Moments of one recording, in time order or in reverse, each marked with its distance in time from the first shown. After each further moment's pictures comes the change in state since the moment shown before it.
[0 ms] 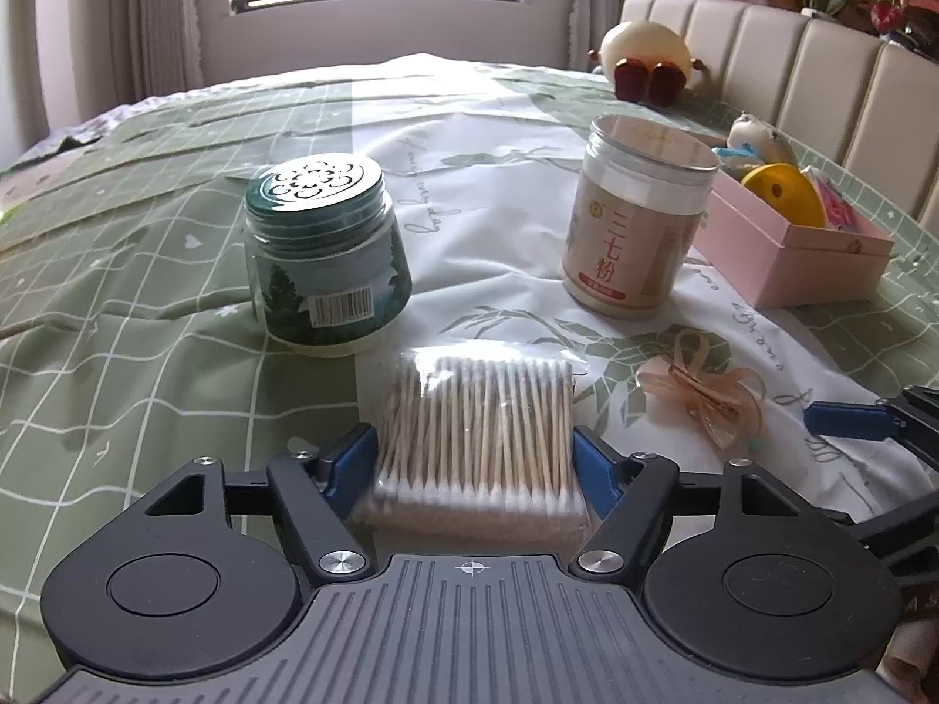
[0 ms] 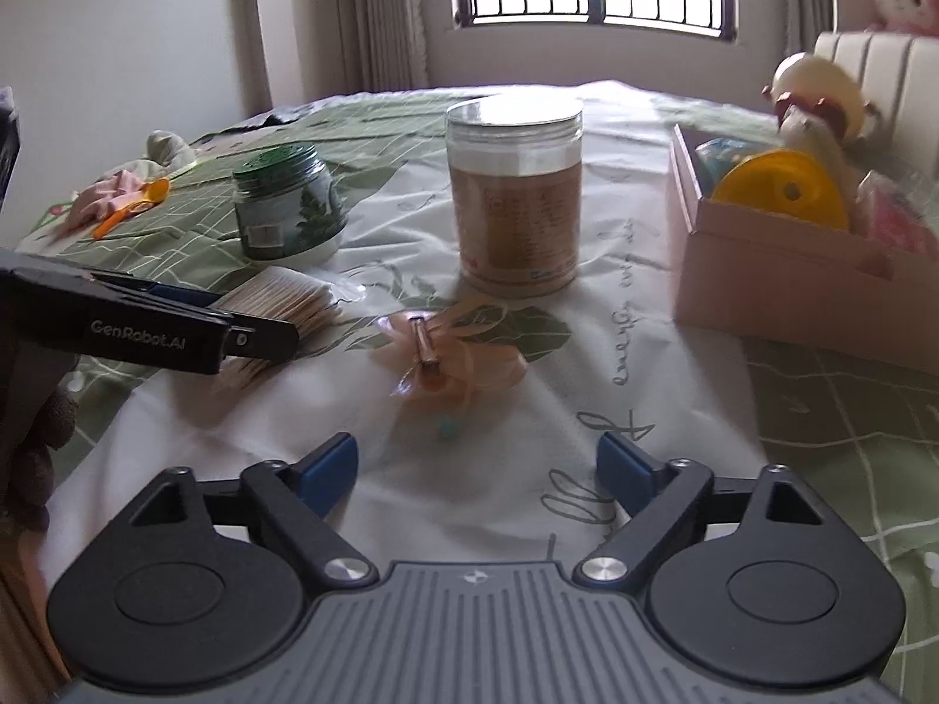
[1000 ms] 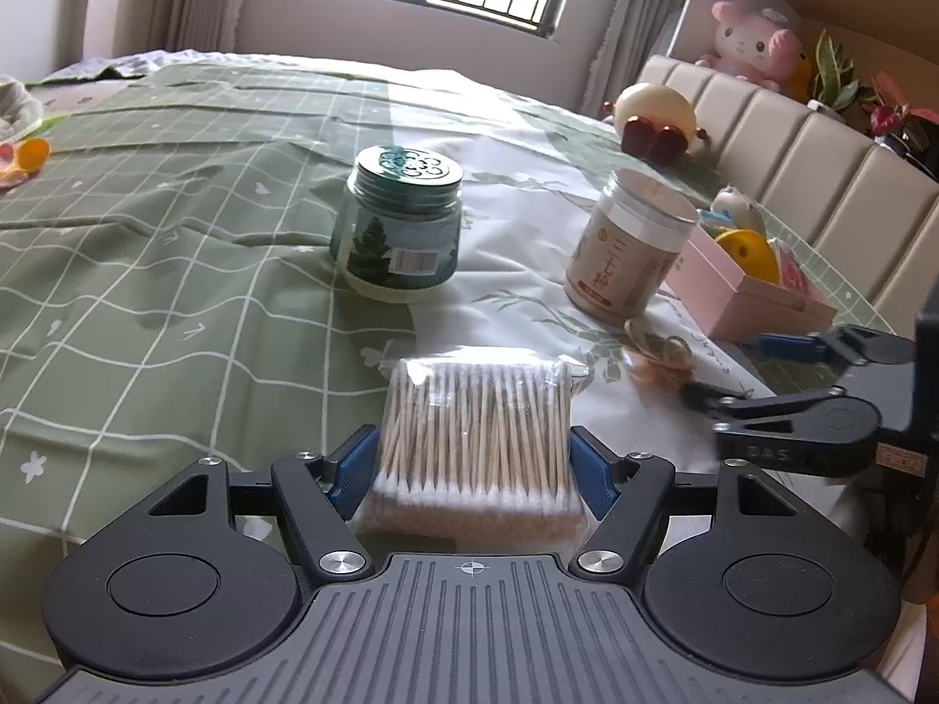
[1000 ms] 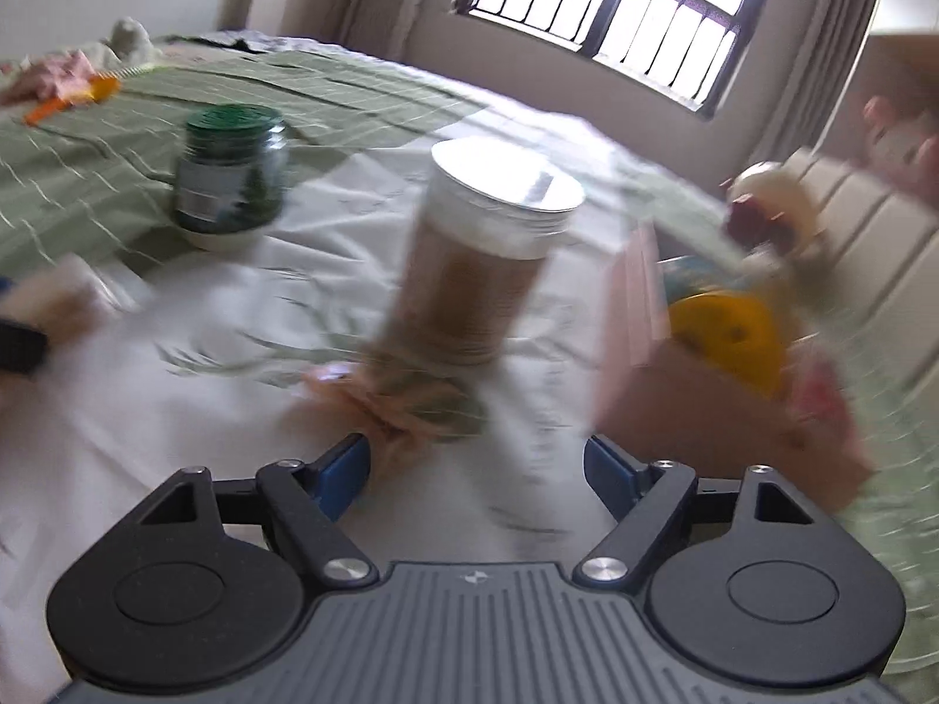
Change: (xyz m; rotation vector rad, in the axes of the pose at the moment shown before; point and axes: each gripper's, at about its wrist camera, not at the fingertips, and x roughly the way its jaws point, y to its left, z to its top) left arm -0.064 0.036 -0.036 -0.193 -0.049 -0.085; right arm 0.006 0.031 0.033 -0.291 0.008 -0.321
